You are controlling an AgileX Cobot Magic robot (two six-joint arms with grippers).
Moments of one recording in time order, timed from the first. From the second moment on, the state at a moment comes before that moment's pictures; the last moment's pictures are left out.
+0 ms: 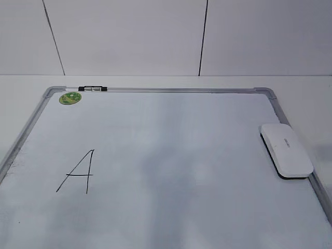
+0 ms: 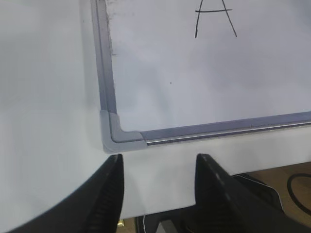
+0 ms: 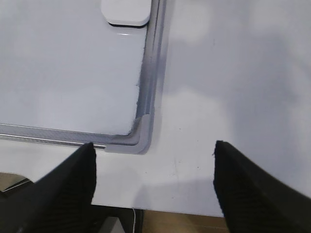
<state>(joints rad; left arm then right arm) 0.02 0.43 -0.54 -0.24 1.17 0.15 0.17 0.45 -0.61 -0.09 1.19 0.07</state>
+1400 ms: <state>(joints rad) -0.01 0.40 -0.51 -0.20 1.10 0.16 0.17 0.38 -0.50 -0.14 1.14 0.07</state>
